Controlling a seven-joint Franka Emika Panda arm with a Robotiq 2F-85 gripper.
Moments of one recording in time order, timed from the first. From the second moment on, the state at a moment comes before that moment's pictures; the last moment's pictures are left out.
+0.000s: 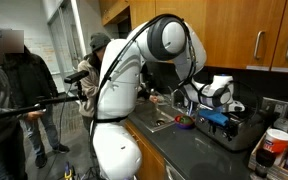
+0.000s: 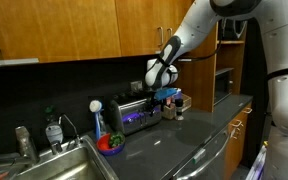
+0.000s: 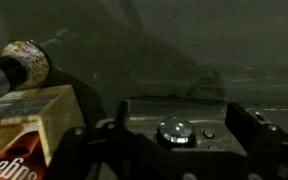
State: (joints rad) arm -0.01 0.25 -0.05 -2.18 -0.09 2.53 0.12
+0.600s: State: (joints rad) arm -0.02 0.27 -0.06 -2.16 -0.09 2.53 0.12
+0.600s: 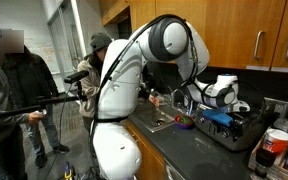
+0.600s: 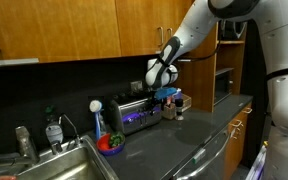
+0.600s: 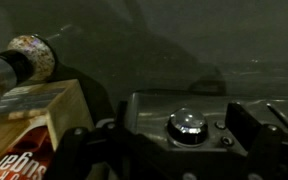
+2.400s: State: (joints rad) arm -0.02 0.31 -0.04 -2.13 -0.05 2.52 0.12
